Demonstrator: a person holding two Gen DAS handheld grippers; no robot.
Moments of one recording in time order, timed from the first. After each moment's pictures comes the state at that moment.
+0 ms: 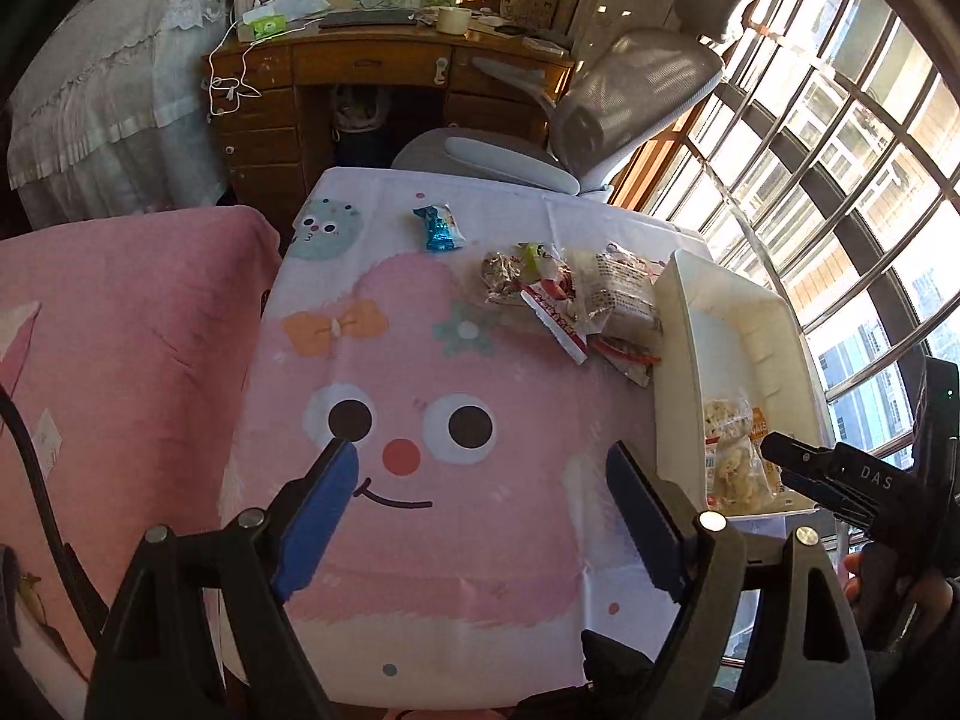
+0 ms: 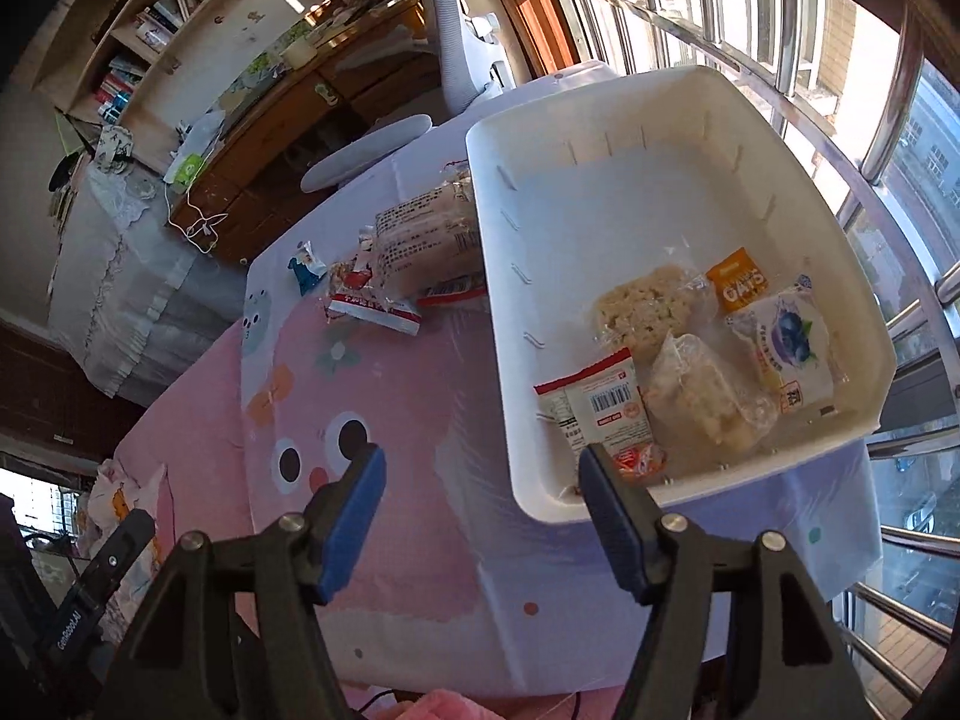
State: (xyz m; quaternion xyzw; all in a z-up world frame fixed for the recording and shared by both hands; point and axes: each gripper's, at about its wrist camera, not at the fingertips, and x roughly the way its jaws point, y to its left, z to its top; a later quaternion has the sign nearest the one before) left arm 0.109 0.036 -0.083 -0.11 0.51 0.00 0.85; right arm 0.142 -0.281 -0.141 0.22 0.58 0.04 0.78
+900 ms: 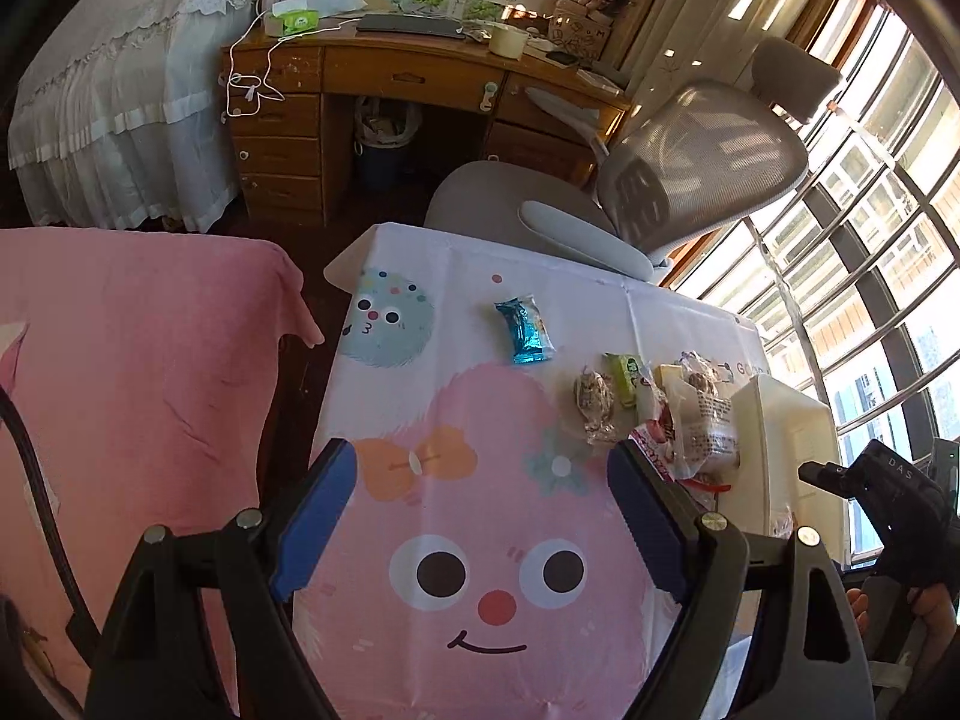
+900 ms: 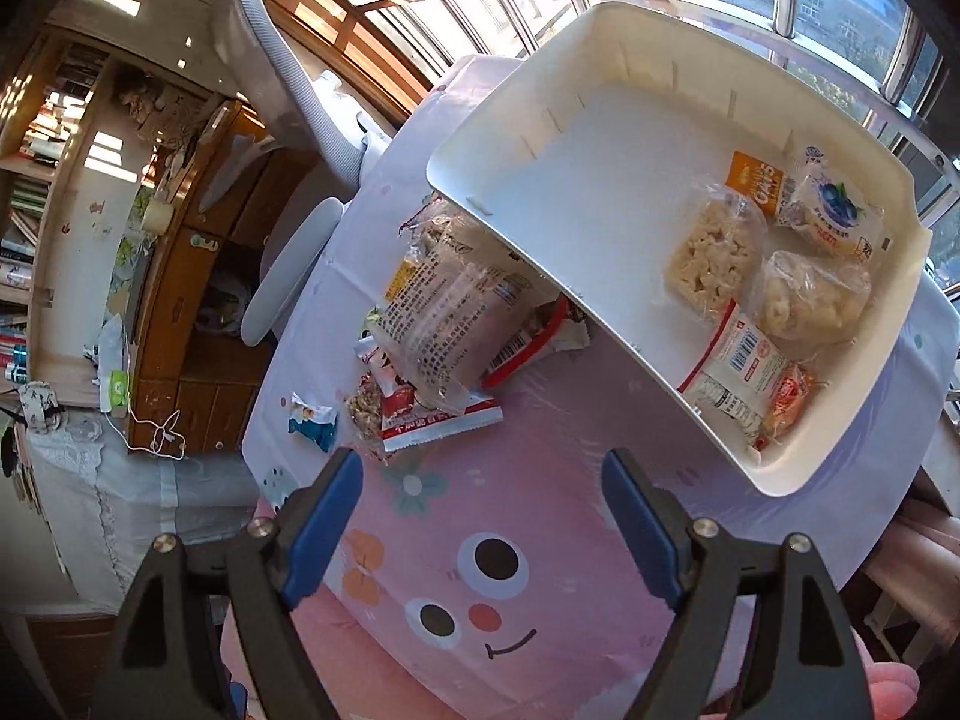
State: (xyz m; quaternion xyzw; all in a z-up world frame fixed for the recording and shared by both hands) left arm 0.230 0.155 -0.095 -0.15 0.49 0.02 0.86; right arm 0.221 -0.212 -0.148 0.41 0.54 -0.17 0.72
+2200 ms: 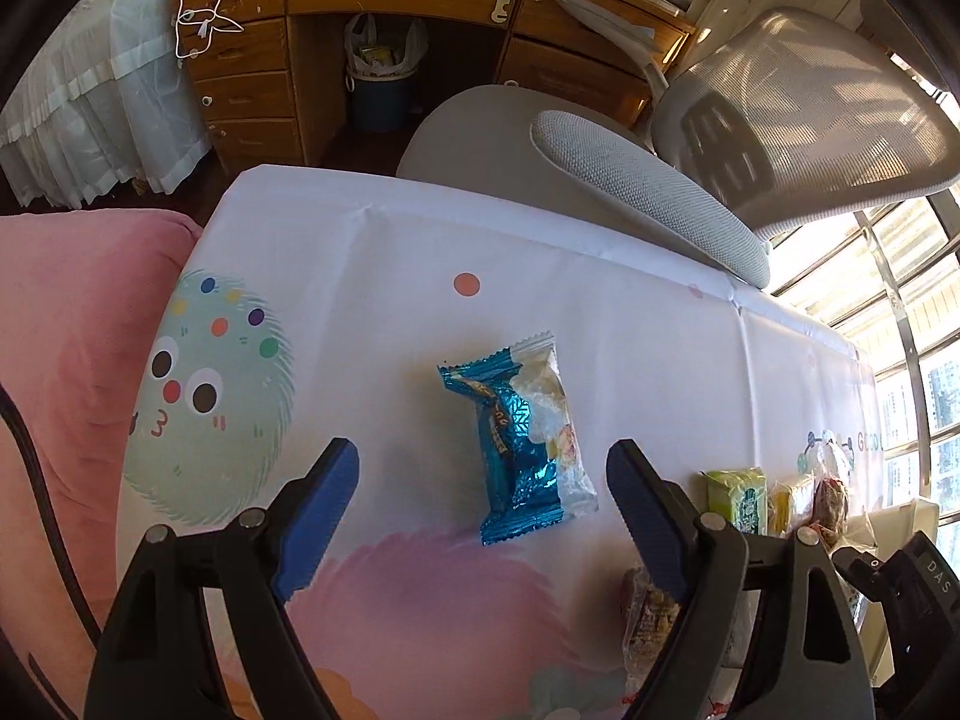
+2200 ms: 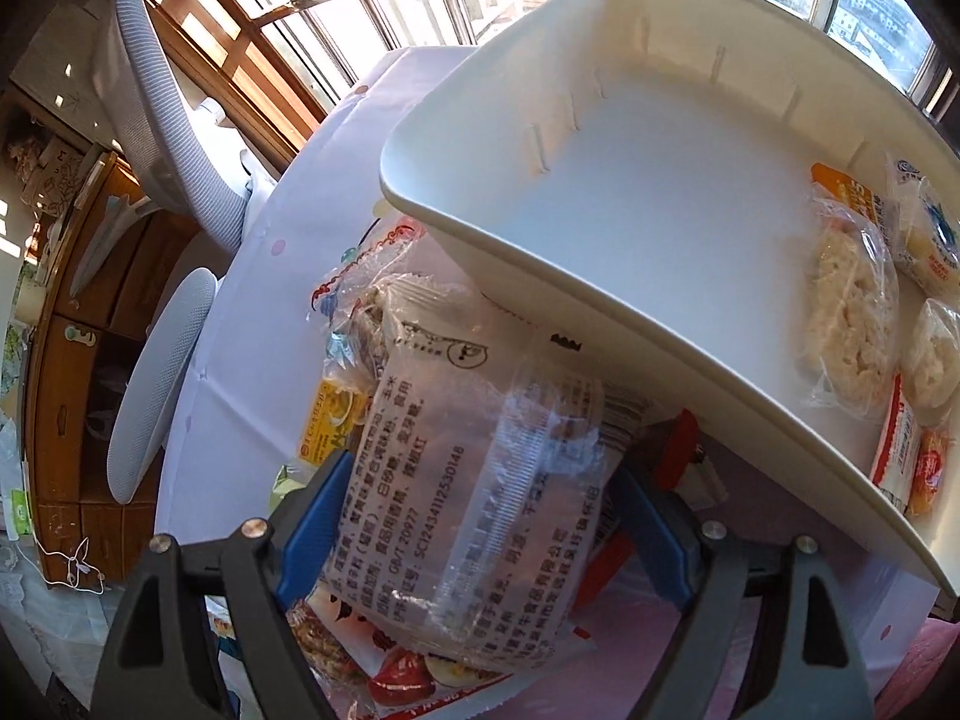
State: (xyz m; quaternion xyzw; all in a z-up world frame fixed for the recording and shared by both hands) left arm 0.438 0.100 -0.286 -0.15 0.56 0.04 0.82; right arm 0.343 -0.204 -0.267 0.36 0.52 -0.32 0.70
